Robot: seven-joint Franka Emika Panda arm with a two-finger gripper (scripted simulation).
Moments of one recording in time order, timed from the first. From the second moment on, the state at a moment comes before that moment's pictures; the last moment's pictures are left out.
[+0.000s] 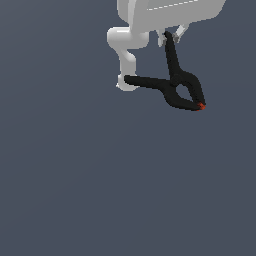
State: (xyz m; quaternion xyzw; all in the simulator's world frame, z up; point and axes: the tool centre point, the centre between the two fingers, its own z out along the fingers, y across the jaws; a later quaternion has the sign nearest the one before) arm -0.075 0.103 0.487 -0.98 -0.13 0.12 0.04
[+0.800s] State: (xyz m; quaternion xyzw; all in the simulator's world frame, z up) arm -0.067 0.100 0.512 -0.98 -0.13 0.12 0.04
